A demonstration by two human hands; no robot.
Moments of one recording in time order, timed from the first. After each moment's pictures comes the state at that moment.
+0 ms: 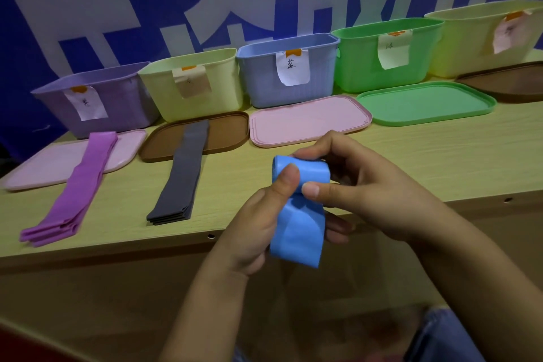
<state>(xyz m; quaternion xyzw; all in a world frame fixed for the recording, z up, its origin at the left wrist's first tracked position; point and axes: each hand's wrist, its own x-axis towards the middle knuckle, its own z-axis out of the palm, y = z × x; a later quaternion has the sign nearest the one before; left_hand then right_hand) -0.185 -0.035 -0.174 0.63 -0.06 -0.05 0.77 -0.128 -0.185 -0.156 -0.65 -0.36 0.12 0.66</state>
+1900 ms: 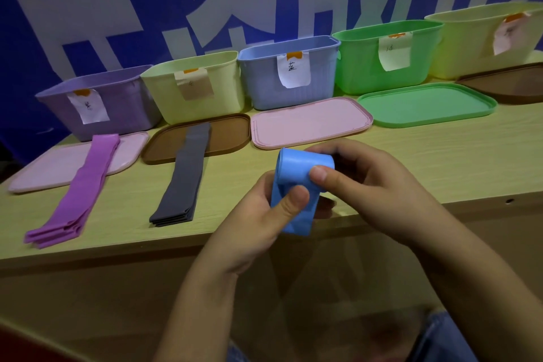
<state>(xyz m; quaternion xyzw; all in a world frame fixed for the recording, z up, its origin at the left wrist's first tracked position) -0.182 -0.020 -0.179 0.74 -0.04 0.02 0.68 -0.128 -0.185 -0.158 -0.69 -0.35 0.04 0.63</state>
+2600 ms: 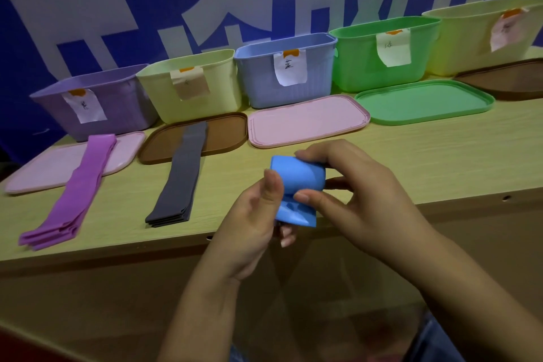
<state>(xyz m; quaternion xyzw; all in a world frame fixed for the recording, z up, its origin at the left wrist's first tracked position) -0.187 -0.030 -0.180 0.68 -0.04 0.04 0.73 -0.133 -0.180 -0.175 -0.75 -0.41 -0.17 0.49</state>
